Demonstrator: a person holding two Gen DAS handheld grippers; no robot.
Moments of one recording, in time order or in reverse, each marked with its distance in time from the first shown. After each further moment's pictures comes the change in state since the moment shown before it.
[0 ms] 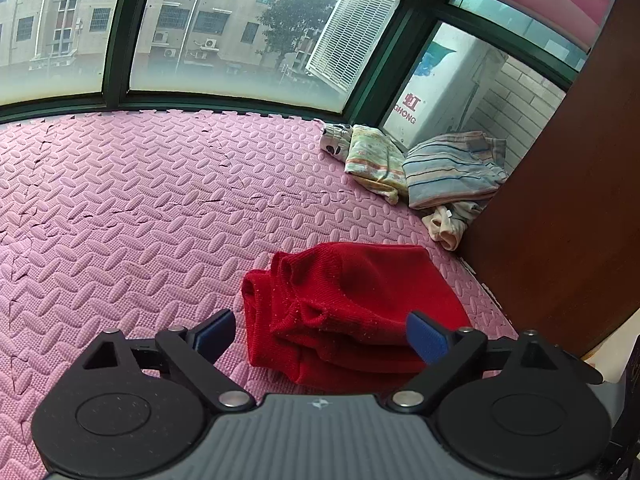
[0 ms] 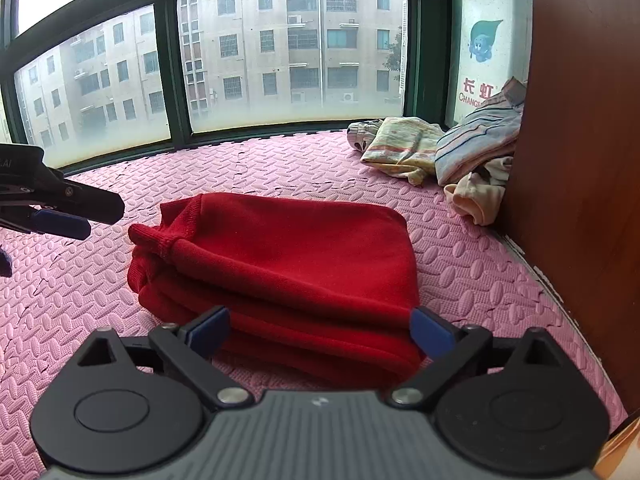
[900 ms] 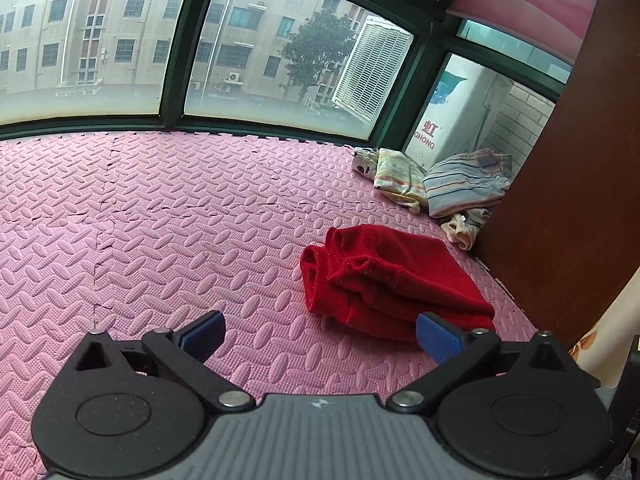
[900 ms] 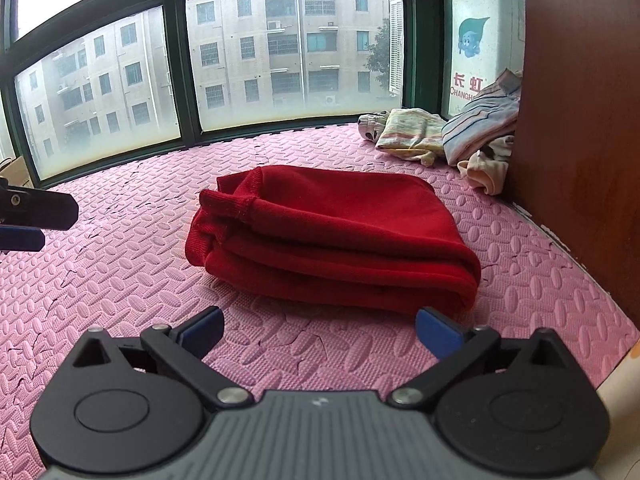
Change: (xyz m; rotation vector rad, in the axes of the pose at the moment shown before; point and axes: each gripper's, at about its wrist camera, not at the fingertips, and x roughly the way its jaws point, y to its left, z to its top) left arm -0.077 0.021 -0.056 -0.008 -0.098 0.068; right arm -0.029 0.069 -0.035 0.070 -0.009 -0.041
